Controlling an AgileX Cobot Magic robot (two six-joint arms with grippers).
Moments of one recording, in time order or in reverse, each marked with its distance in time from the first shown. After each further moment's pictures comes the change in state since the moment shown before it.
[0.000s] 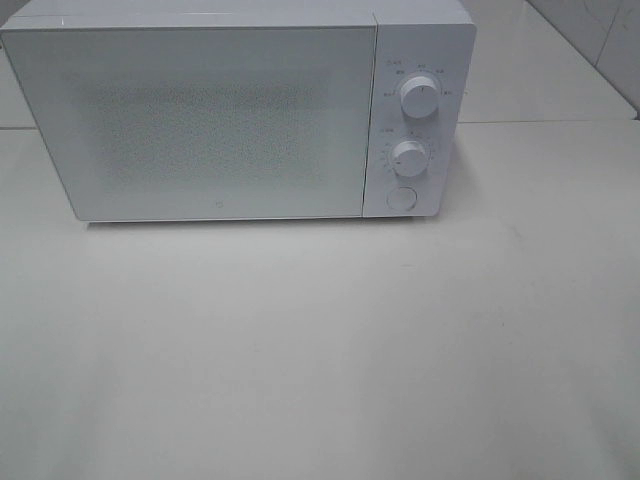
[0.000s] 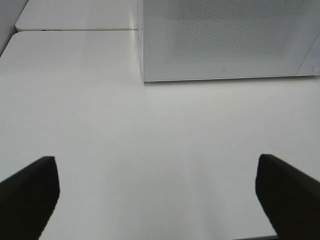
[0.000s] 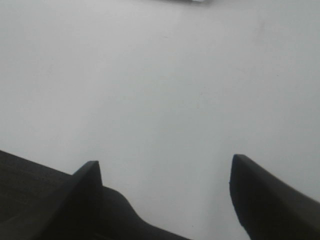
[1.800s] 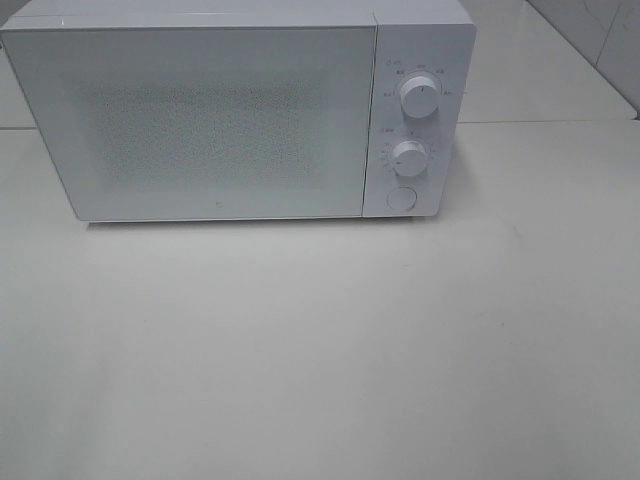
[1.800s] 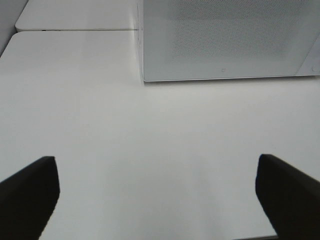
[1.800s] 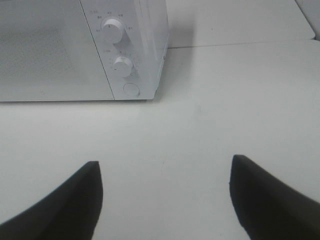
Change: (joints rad) left arm 0.000 0.000 0.000 0.000 0.000 0.000; right arm -0.199 -0.553 0.067 -0.007 0.032 0.001
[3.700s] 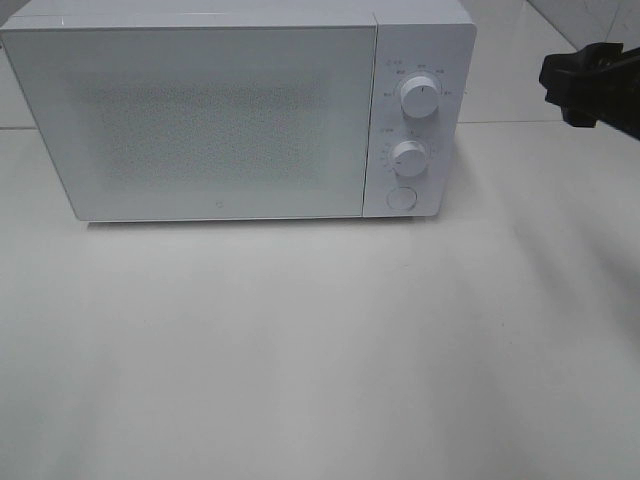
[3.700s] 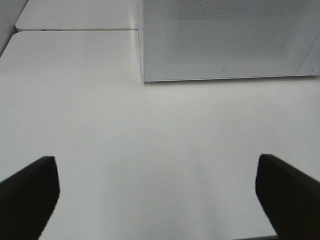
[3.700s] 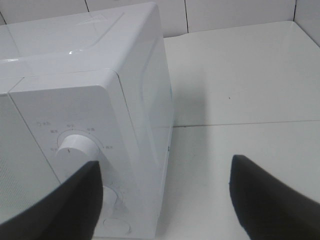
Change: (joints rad) left arm 0.000 0.000 0.000 0.000 0.000 0.000; right arm 0.000 1.238 -0.001 0.001 -1.390 0.006
